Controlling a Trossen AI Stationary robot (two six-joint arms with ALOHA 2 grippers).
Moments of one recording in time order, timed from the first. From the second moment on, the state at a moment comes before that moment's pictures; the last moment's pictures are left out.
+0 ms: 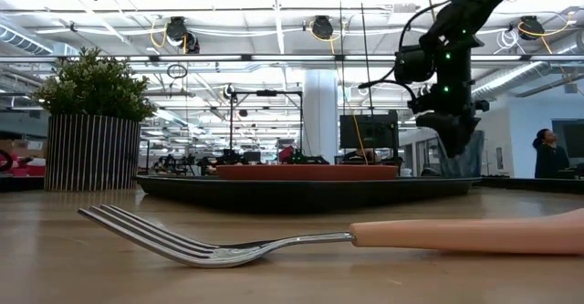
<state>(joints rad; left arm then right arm) 0.59 0.82 0.73 0.31 0.60 0.11 -0.79 1.42 0.87 -0.86 0.31 0.16</state>
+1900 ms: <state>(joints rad) 0.72 0.77 0.73 0.23 0.60 0.21 -0.45 2.00 1.87 -1.06 0.12 -0.26</state>
